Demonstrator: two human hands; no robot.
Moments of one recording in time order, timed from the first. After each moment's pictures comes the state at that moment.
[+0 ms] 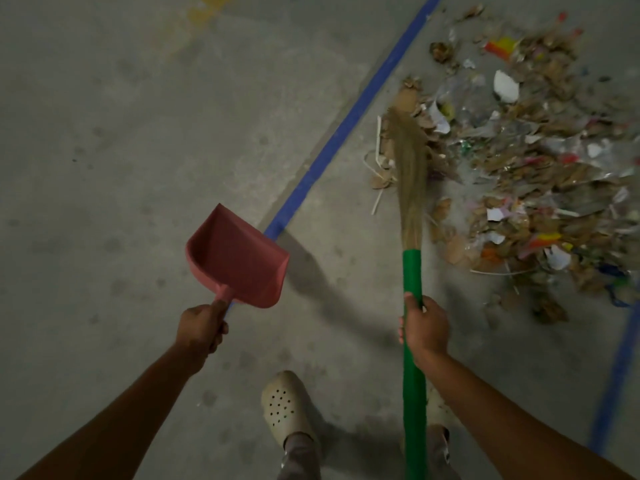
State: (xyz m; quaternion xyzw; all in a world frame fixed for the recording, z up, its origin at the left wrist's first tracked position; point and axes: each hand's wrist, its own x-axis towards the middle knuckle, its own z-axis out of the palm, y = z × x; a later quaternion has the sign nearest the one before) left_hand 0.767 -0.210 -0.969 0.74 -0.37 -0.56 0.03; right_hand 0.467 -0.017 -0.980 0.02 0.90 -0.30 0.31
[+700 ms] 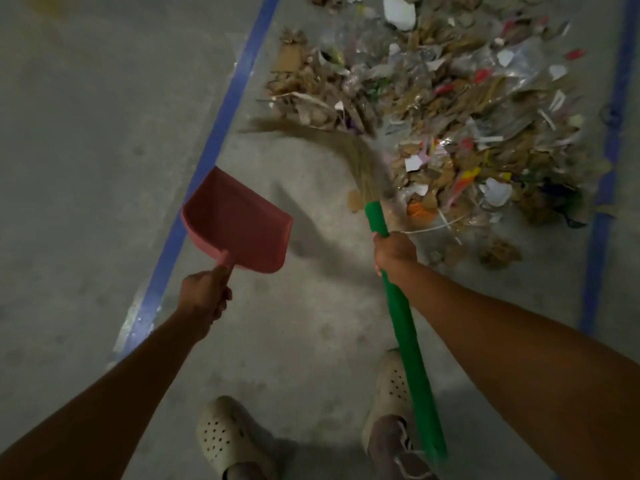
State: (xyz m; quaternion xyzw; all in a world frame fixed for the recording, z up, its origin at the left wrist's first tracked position) left_hand 0.499 -0.144 -1.021 0.69 -0.48 -0.55 -0.02; right_hand 0.225 0.034 -1.107 0.04 0.91 -0.20 0.36
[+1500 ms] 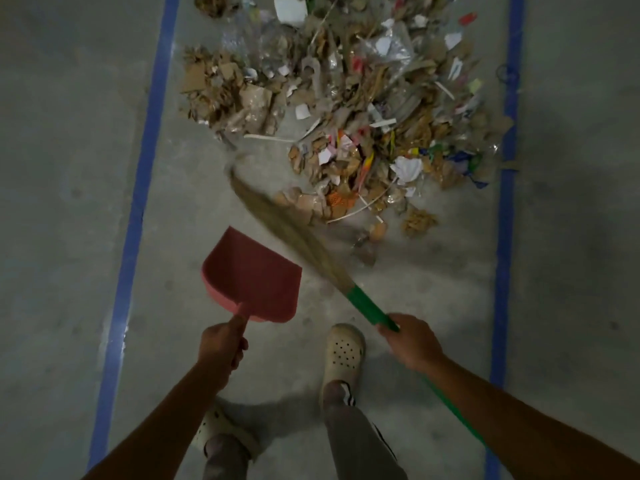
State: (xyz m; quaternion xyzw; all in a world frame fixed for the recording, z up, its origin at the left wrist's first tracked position) left_hand 0.404 0.037 -0.948 0.70 -0.46 -0.52 -0.17; right_hand 0.218 0.315 -0.975 -0.06 0.85 -0.11 0.51
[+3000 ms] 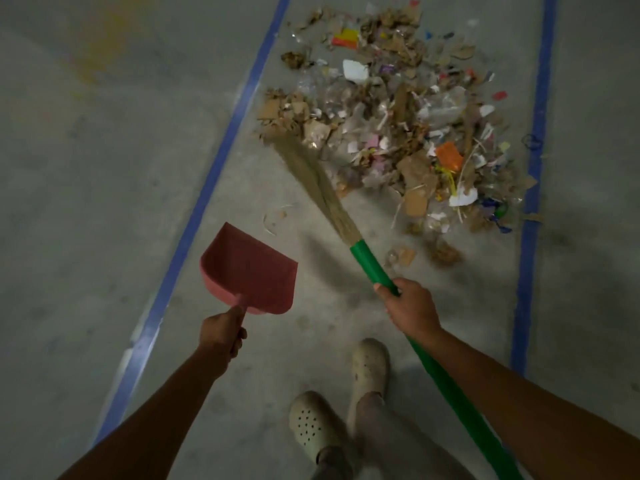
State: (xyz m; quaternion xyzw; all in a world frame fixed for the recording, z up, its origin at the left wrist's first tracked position) left_hand 0.496 0.013 -0.893 0.71 -0.43 -0.56 -0.04; right_hand 0.250 0.230 -0.896 -0.13 0.89 -0.24 0.35
